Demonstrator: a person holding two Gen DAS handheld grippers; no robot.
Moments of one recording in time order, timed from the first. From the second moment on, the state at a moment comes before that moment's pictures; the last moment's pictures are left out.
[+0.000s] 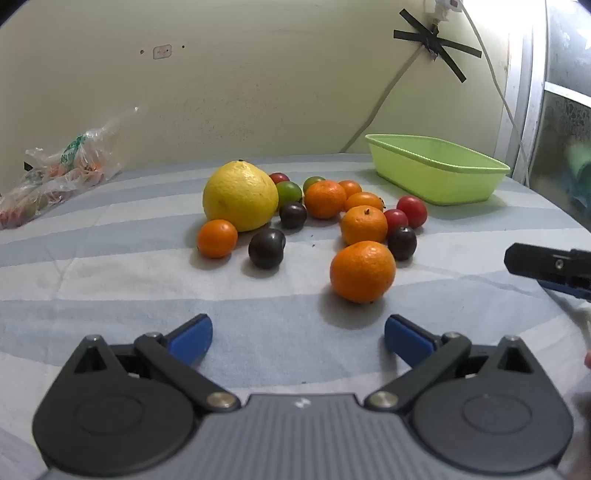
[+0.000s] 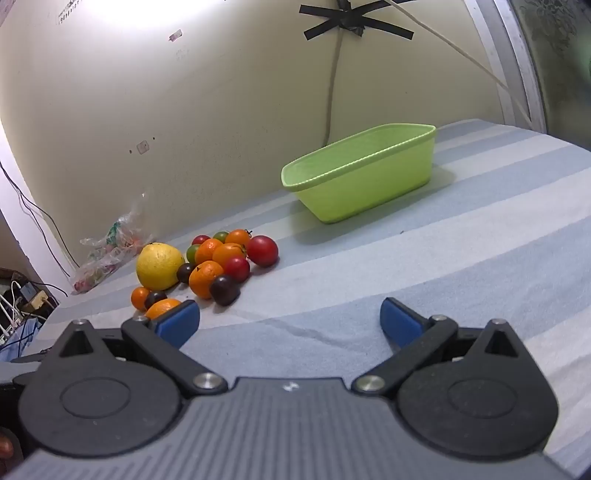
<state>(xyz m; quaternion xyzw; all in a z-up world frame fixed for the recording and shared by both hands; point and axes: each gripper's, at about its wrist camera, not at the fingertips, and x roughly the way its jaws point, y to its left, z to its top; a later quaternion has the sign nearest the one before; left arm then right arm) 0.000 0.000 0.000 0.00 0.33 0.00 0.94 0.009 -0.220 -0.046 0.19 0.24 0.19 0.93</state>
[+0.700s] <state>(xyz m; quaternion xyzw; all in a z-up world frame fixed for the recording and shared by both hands) -0.003 0.012 -0.001 0.04 0.33 -0.06 0.94 0.007 -0.221 -0.045 0.19 0.24 0.19 0.93</state>
